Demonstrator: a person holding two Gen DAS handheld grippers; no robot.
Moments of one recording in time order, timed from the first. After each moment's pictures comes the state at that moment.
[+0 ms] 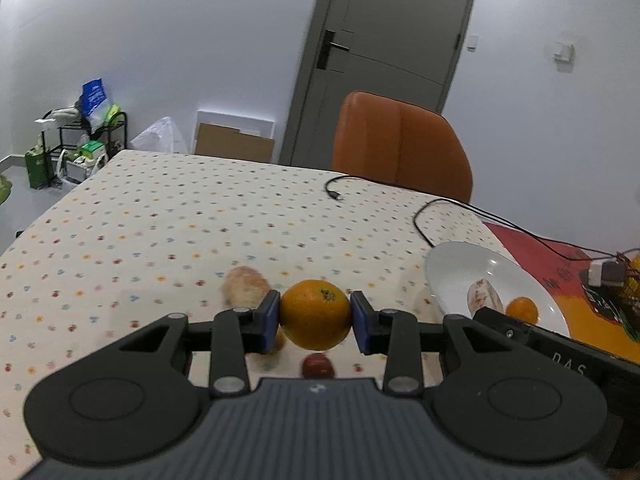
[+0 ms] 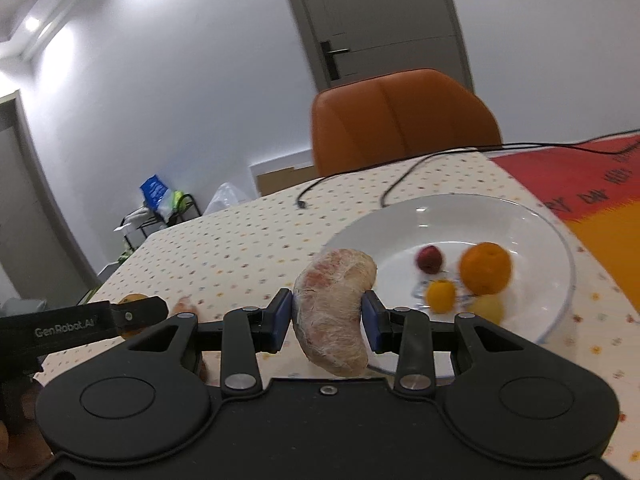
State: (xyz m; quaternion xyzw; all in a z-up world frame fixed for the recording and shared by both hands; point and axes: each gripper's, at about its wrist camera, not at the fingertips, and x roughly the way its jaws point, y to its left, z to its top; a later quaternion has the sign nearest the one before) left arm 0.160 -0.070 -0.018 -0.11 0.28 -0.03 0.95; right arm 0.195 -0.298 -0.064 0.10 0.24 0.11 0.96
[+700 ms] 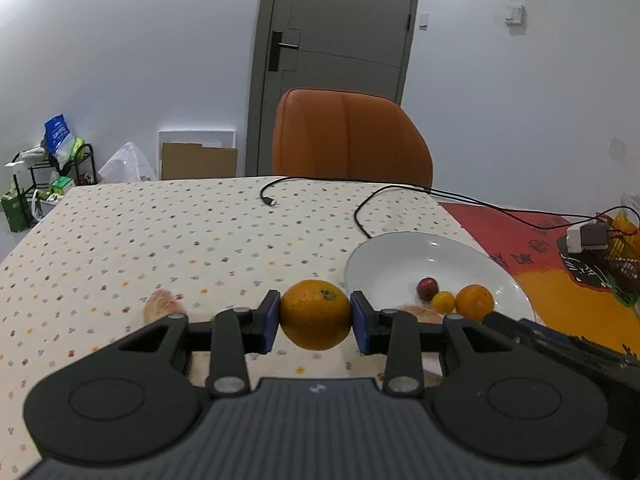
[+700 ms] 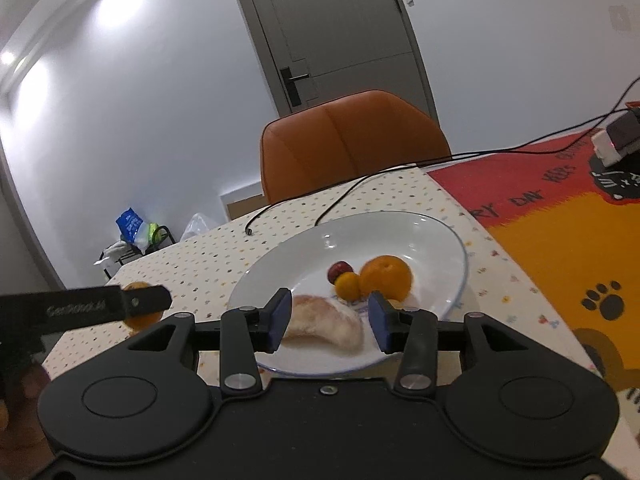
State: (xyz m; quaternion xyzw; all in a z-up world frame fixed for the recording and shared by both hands) left arm 0.171 -0.144 -0.005 -0.04 0.27 -0.07 0.96; right arm 0.170 -0.363 -0.067 0.13 0.21 0.07 0.97
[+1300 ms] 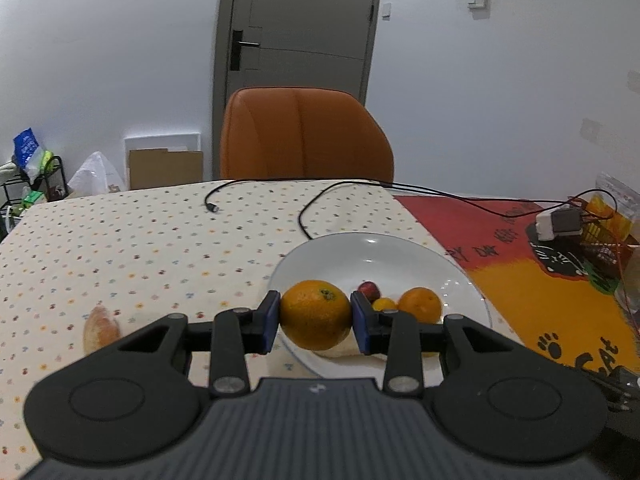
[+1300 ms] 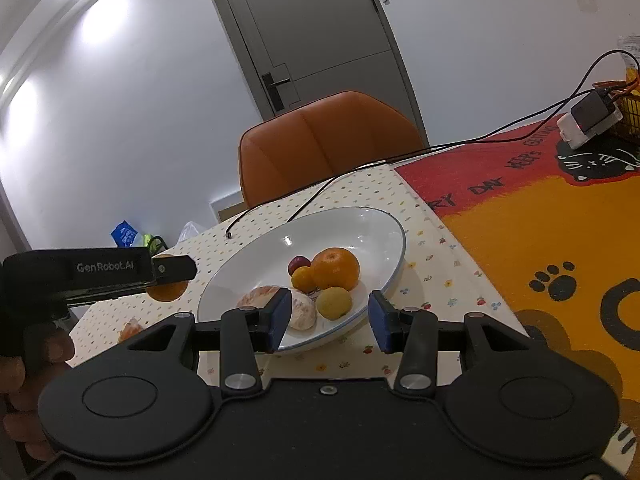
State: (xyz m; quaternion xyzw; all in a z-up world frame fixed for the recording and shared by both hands) left arm 0.182 -0.194 -0.001 -0.03 0.28 -0.11 0.95; right arm 0.150 -0.400 -0.071 0.15 0.21 0.06 0.96
